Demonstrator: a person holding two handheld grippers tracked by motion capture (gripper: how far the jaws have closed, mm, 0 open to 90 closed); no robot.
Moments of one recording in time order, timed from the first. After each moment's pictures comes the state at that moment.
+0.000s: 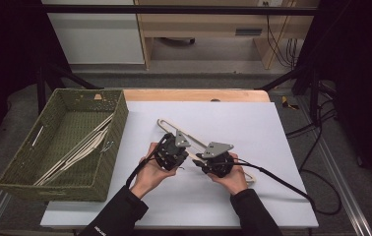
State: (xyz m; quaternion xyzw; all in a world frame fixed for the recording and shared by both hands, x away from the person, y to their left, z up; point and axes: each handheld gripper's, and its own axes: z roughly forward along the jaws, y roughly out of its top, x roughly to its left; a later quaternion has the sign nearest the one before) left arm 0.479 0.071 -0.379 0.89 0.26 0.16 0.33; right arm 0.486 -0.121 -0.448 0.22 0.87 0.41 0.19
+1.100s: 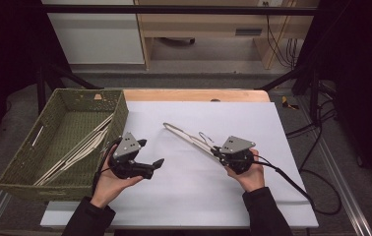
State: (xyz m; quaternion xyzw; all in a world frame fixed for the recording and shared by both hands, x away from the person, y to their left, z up) left arm 0.447 0.172 -0.370 0.82 0.29 0.19 0.46; right arm 0.471 -0.162 -0.406 0.24 0.84 0.40 0.26
